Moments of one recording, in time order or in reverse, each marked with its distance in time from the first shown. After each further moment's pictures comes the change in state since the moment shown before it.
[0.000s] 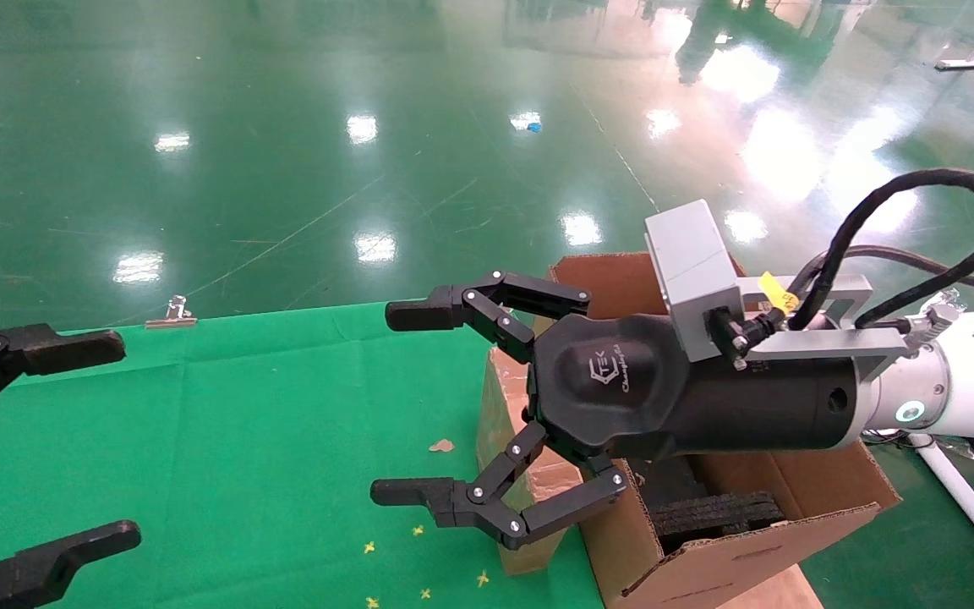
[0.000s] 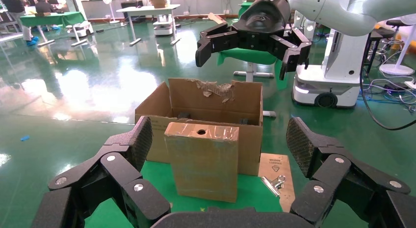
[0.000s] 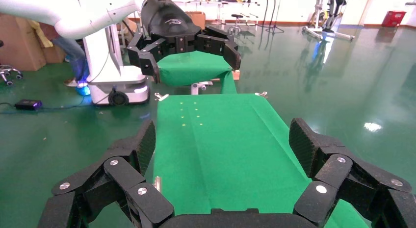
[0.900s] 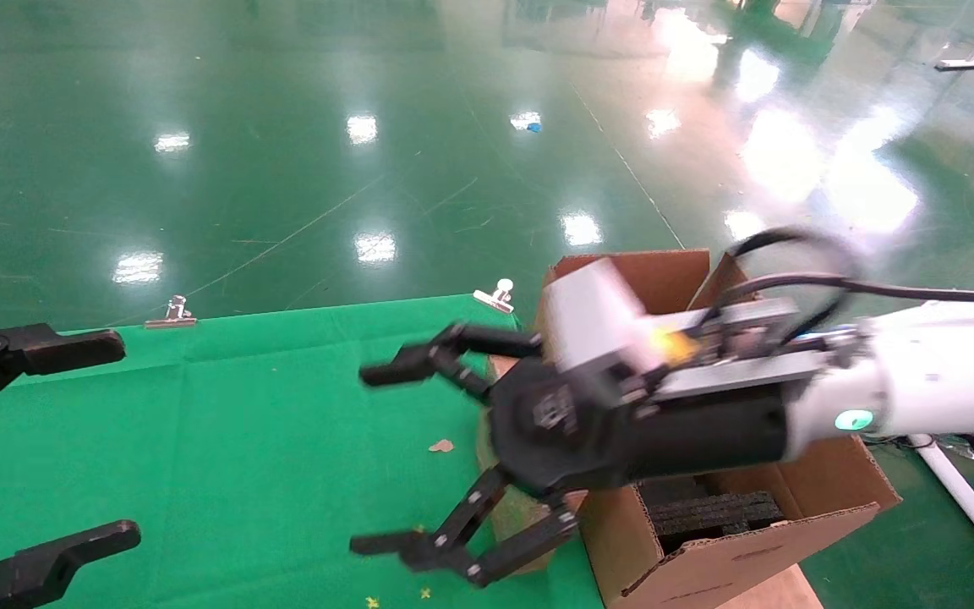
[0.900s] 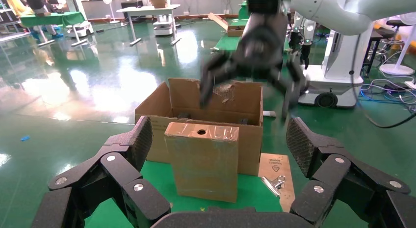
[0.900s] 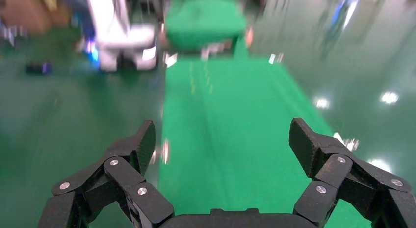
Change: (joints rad) left arm -0.001 0.000 0.001 0.001 0.000 0.000 0.001; right arm 0.115 -0.056 -0.121 0.047 -0.214 -0.006 0.091
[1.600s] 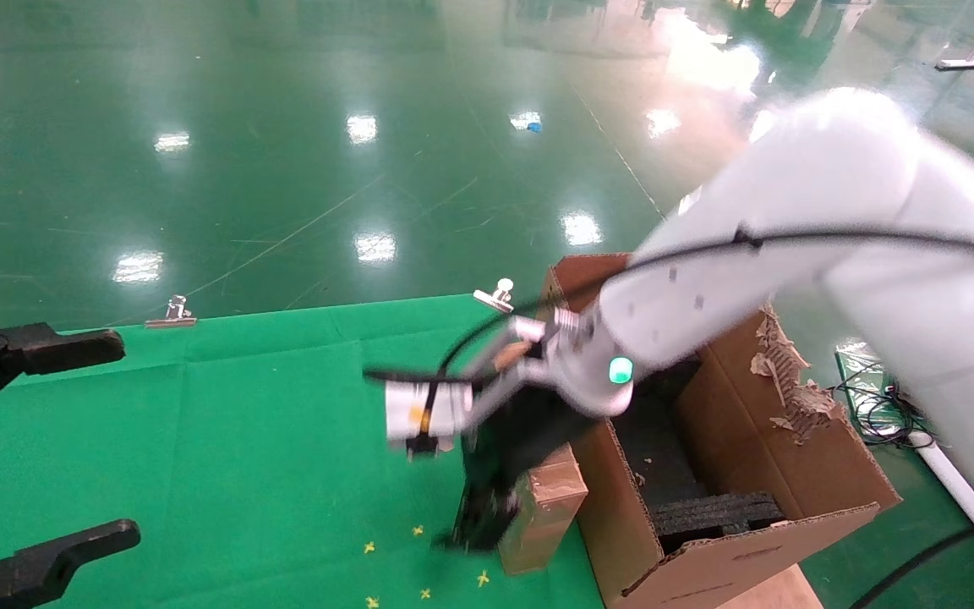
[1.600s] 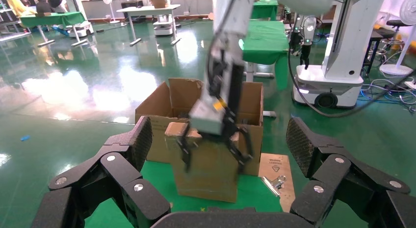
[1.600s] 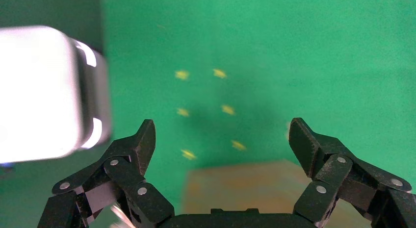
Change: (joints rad) left arm -0.001 -0.001 0.002 0.000 -0.001 0.000 0.001; right arm 0.518 -0.263 -0.549 0.005 -0.647 -0.077 0.400
